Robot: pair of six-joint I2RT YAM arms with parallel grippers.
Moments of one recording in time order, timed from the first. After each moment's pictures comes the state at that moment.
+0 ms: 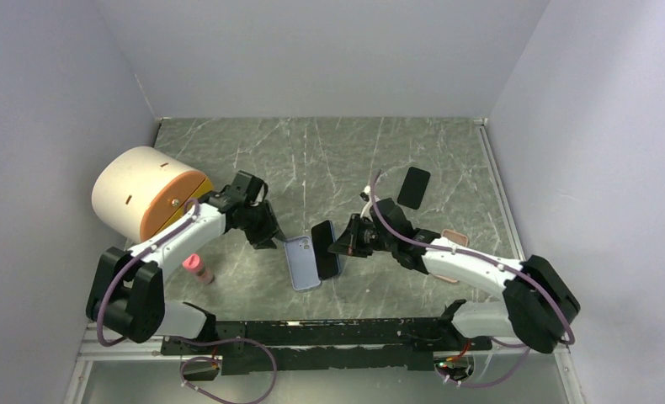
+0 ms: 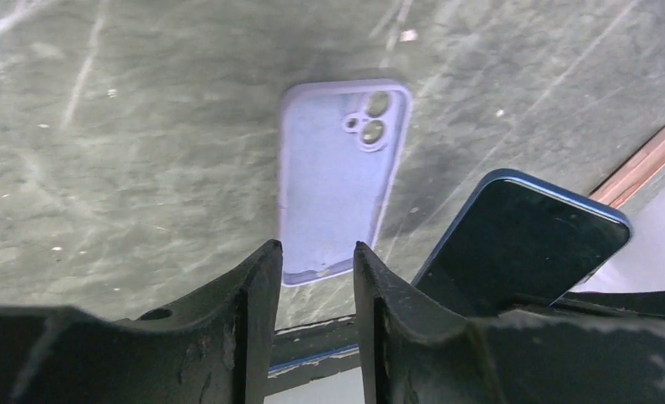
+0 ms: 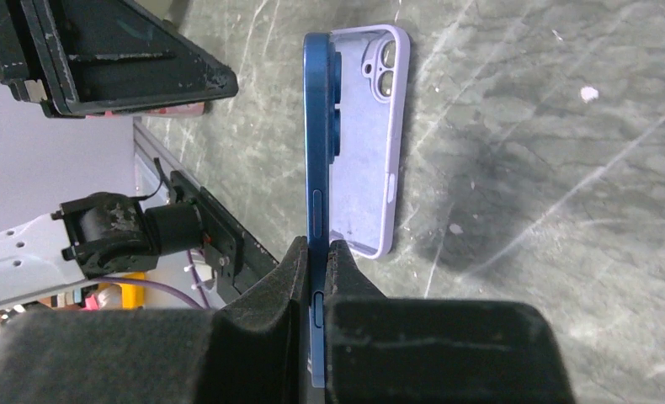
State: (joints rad) left arm -0.45 1.38 0.93 -0.67 0.20 -0.87; right arm 0.75 1.22 0.59 0.04 -0.29 0.88
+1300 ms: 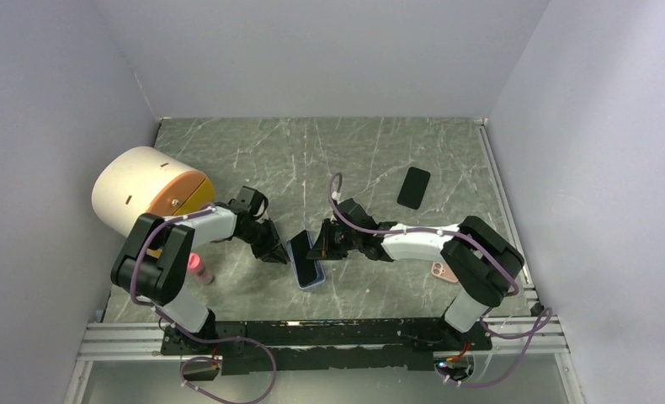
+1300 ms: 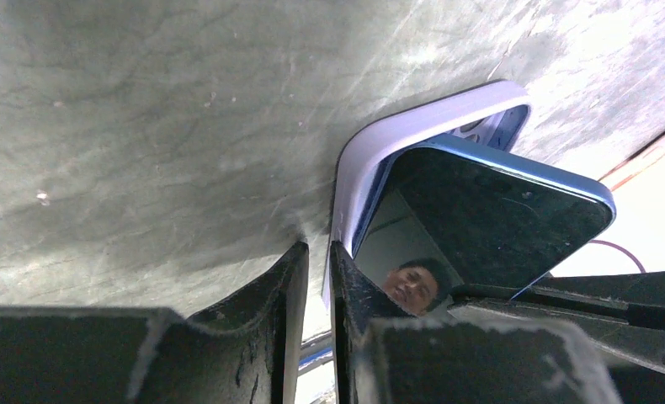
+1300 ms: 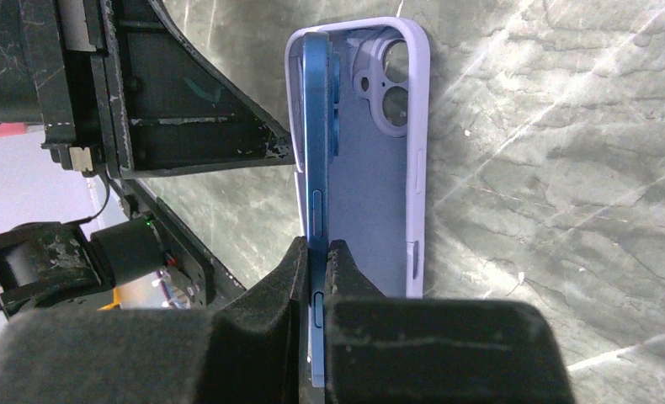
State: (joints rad) left arm -0.36 1.60 0.75 -0.42 0.46 -0.80; right arm 0.86 1.64 0.78 0.13 -0.27 0.91
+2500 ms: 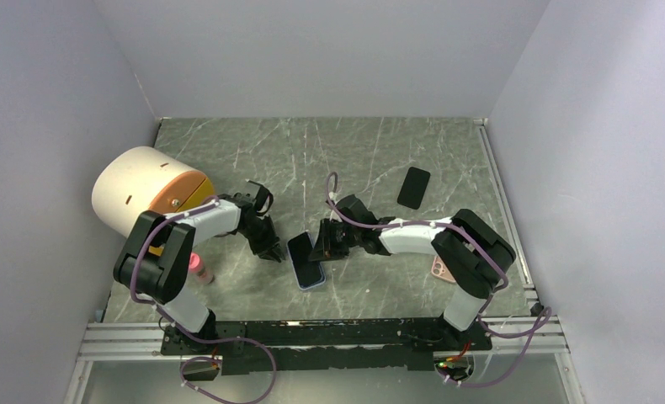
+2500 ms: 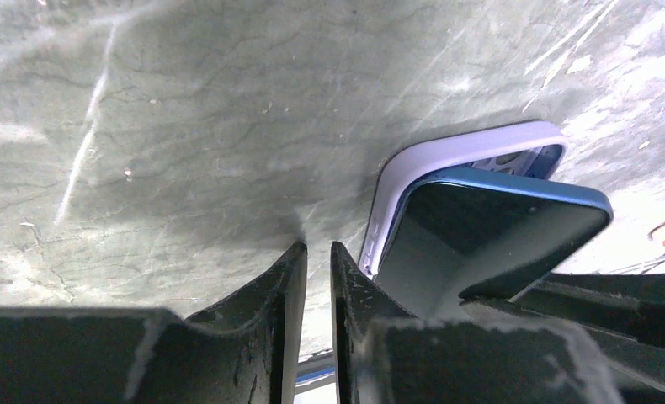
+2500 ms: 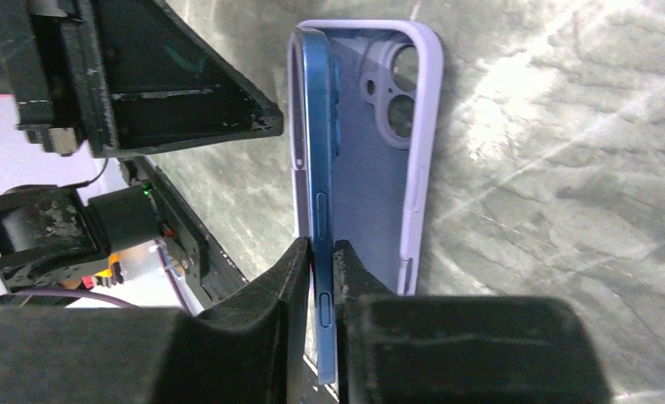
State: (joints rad) left arm -0.39 1.61 0.84 -0.57 0.29 -0.79; right arm 0.81 1.71 0.80 0.13 -0.42 0.81
